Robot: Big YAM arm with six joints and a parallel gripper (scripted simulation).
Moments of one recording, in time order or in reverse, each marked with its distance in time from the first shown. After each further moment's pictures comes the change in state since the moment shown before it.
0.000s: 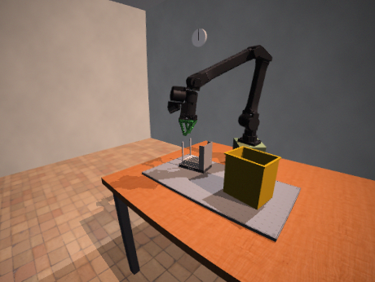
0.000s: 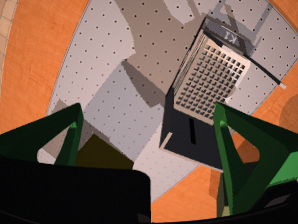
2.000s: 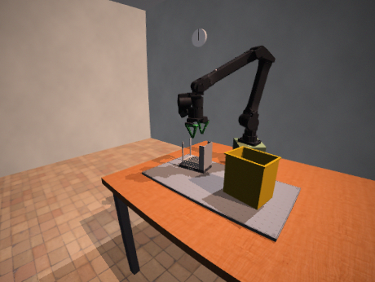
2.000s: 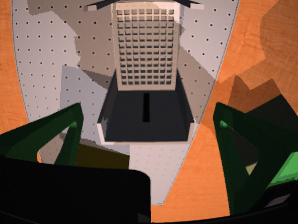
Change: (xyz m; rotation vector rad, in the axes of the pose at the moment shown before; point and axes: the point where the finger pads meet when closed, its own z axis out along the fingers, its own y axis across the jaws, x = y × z) arm 0.043 -0.078 0.011 0.156 0.082 0.387
